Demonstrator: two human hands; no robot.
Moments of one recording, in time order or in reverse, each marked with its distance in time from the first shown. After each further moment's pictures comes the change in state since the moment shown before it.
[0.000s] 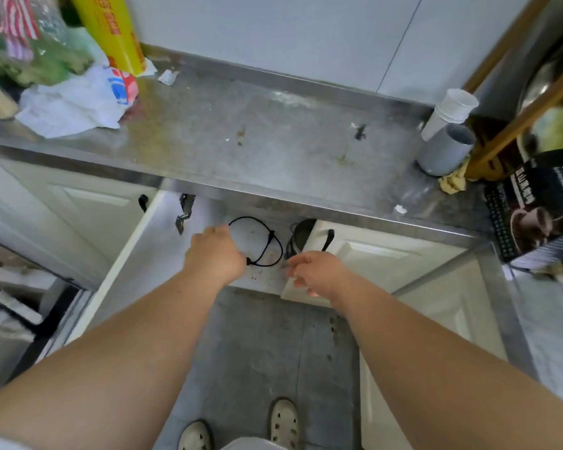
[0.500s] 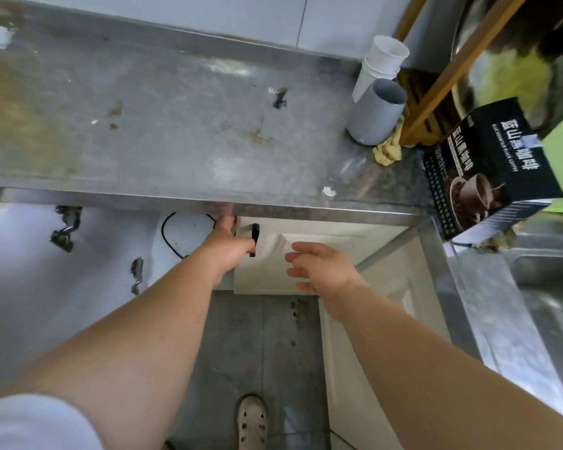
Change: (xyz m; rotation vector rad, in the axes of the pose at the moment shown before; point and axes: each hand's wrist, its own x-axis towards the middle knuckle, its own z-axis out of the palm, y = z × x) left_hand 0.062 0.128 0.105 -0.765 -0.349 0.010; right_hand 0.026 0.084 -0.095 0.488 0.210 0.093
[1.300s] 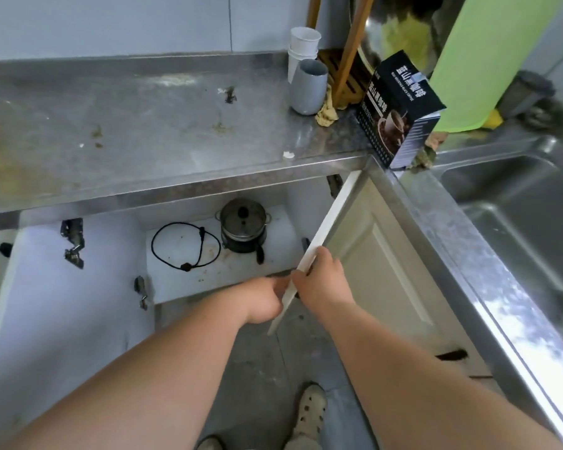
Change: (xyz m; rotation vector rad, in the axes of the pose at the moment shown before) left_hand -0.139 -0.035 0.022 0.919 -0.599 0.154; right_hand -0.095 0.081 0.038 -0.404 0.457 -0.029
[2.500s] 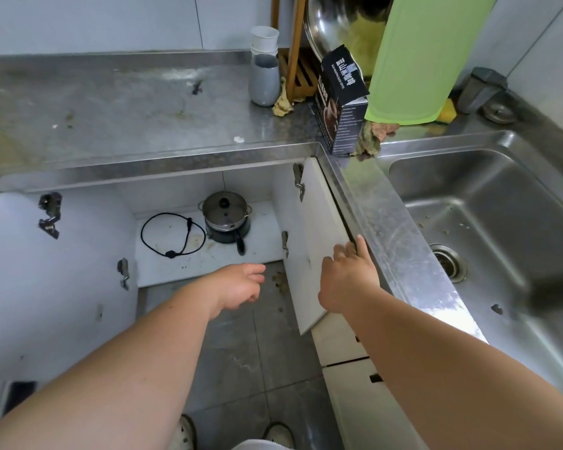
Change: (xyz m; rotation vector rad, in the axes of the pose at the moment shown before) left_hand -0.014 0.074 0.072 -0.488 0.093 -0.151; right_hand -0.003 0.116 -0.115 -1.167 -0.083 -0.343
